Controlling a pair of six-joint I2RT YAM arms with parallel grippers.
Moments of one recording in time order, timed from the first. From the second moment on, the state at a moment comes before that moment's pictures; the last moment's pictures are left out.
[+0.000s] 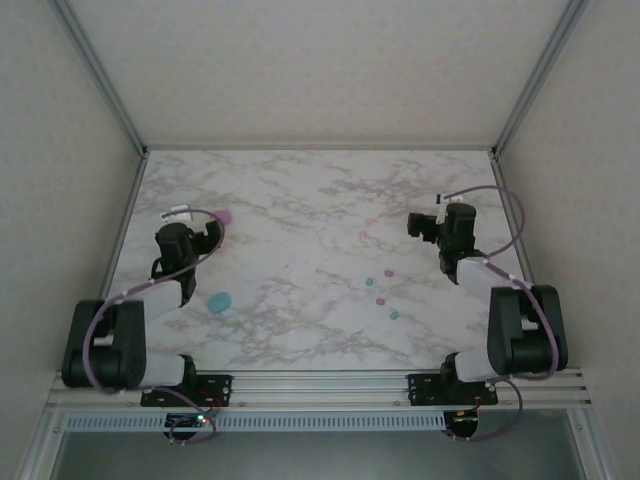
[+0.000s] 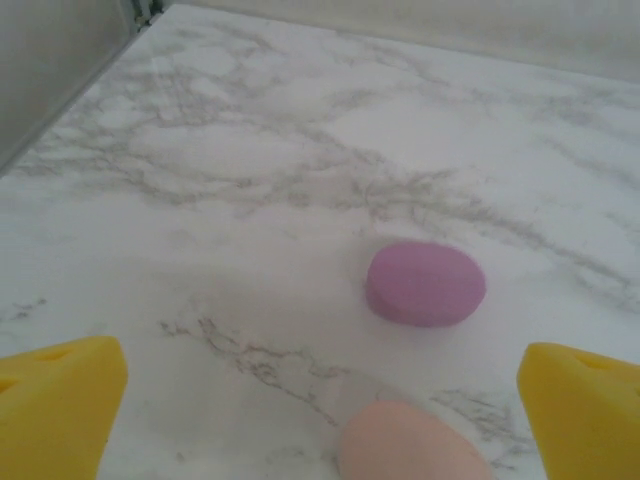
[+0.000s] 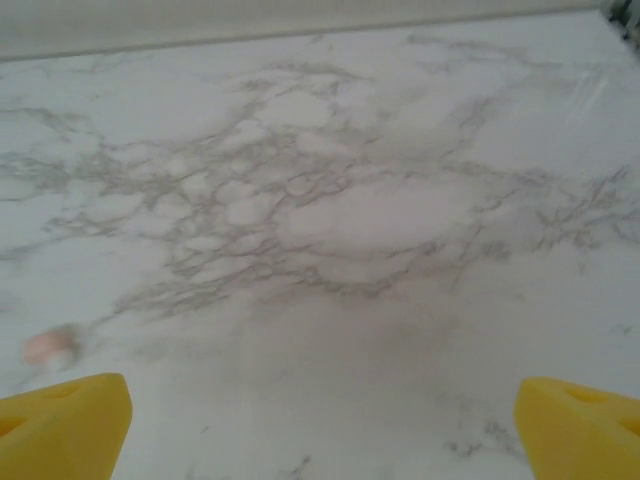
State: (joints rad) left arm -0.03 1.31 0.47 0.44 -0.17 -0.16; right arm 0.07 1.40 0.69 0.16 0.00 0.09
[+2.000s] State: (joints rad) left arm -0.27 1.40 0.73 -0.77 -0.06 -0.75; right arm 0.17 1.12 0.91 -0.66 -0.48 0.53
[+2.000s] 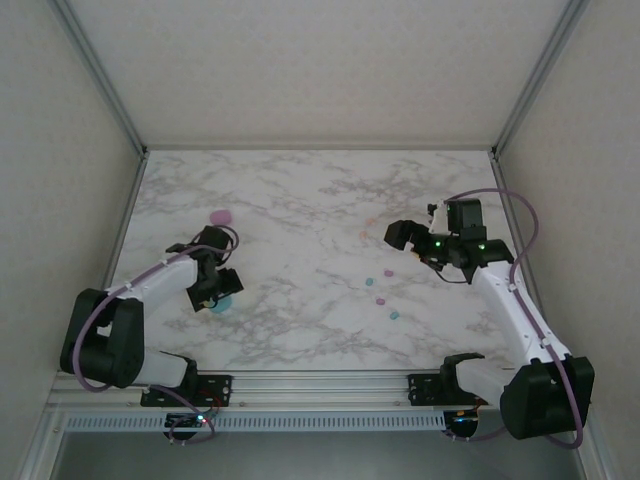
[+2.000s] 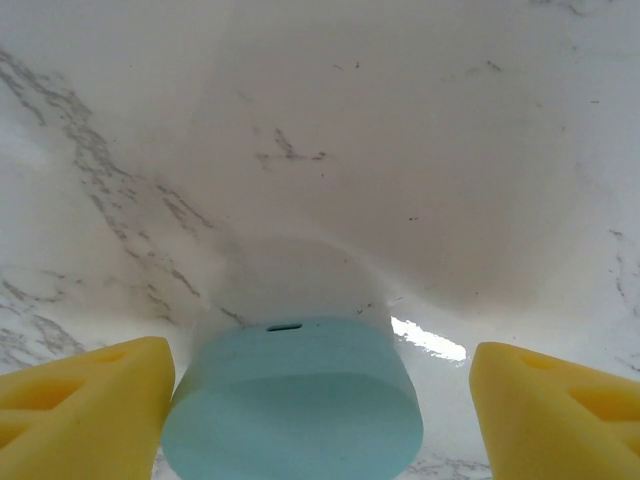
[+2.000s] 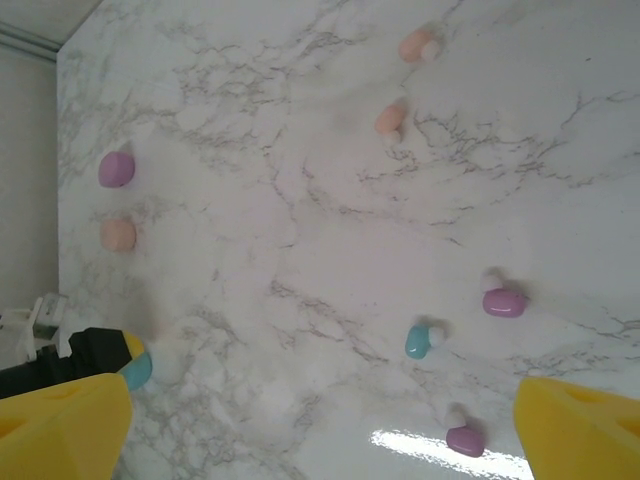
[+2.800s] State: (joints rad) left arm -0.32 1.44 0.73 -0.78 -0.10 -0.76; right arm 0.18 1.13 0.91 -0.68 -0.43 0.54
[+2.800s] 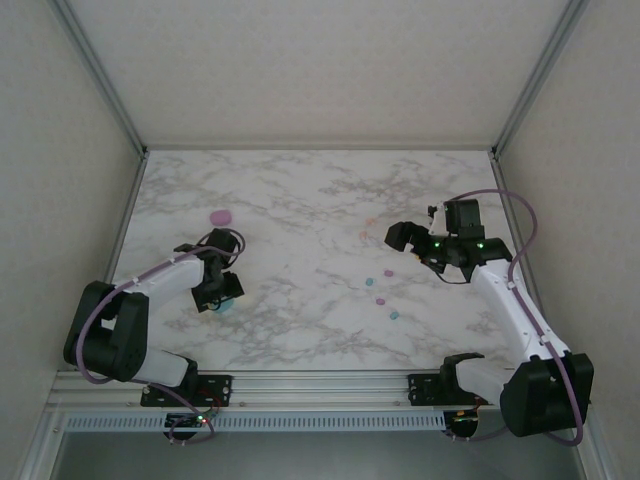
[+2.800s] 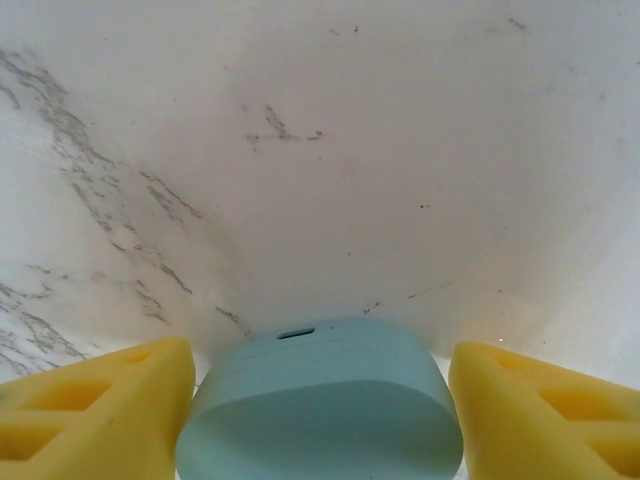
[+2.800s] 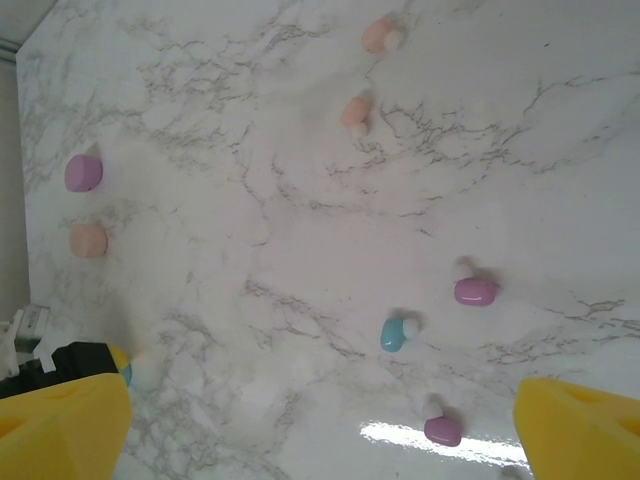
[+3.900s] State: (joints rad) left arm -0.84 1.95 1.32 -0.79 -0.07 -0.47; right arm 0.18 0.96 0.85 -0.76 -0.23 0.54
